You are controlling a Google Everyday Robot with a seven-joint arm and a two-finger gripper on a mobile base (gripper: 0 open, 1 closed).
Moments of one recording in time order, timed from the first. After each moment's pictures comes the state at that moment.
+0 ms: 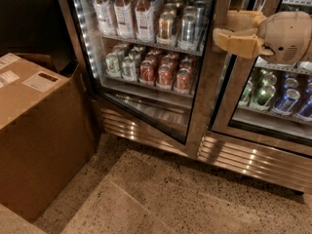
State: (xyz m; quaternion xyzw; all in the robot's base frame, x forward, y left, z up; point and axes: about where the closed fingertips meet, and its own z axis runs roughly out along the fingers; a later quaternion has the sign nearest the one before) arm 0.534 -0.134 1.015 -0.50 0.55 0.33 0.57
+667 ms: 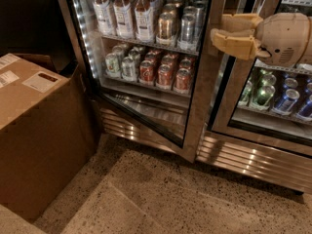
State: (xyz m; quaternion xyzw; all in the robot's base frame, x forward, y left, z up) arm 0.531 -0.125 1.015 -0.50 0.55 0.33 0.58
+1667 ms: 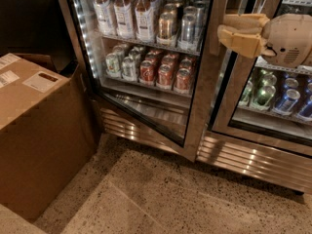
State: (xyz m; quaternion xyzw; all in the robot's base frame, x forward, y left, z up) arm 0.539 -0.144 1.018 -0.46 0.57 0.32 0.60
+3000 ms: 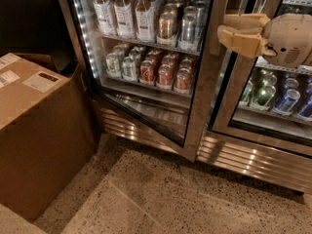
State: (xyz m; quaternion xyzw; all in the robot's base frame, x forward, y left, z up) arm 0.539 -0.144 1.019 -0.46 0.57 0.32 0.60
